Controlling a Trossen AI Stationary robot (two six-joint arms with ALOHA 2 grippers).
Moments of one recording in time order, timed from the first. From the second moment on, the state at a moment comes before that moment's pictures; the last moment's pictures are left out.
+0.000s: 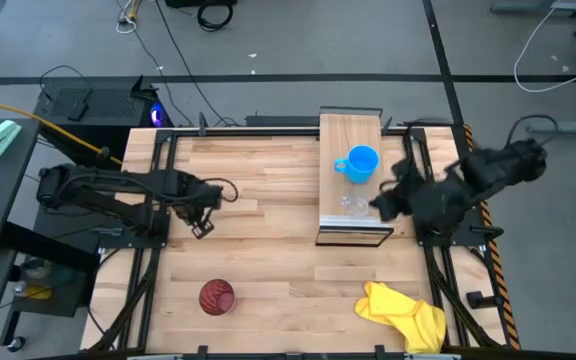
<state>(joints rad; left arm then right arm) 0.02 1.18 0.86 -1.24 -0.08 -0.65 0.49 1.20 1.57 -1.30 0.48 1.49</state>
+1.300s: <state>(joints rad) -1.02 1.46 0.86 -0.71 -0.39 -2.24 1.24 1.79 1.56 -1.20 0.64 2.09</state>
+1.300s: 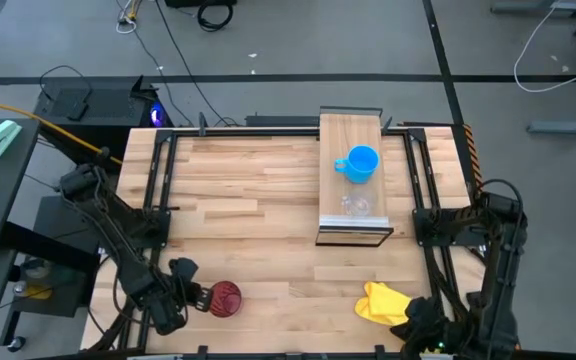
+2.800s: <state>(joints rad) -1.20 1.25 0.86 -0.65 -0.59 -2.10 1.16 1.79 1.56 -1.12 0.65 1.98</state>
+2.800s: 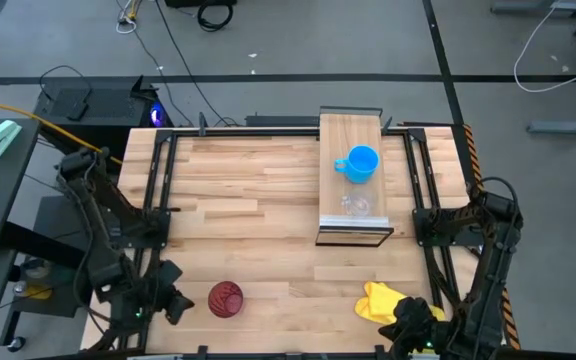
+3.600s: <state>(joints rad) -0.96 1.31 0.86 -0.48 -0.52 -1.73 0.94 1.79 1.56 -1.01 0.61 1.69</state>
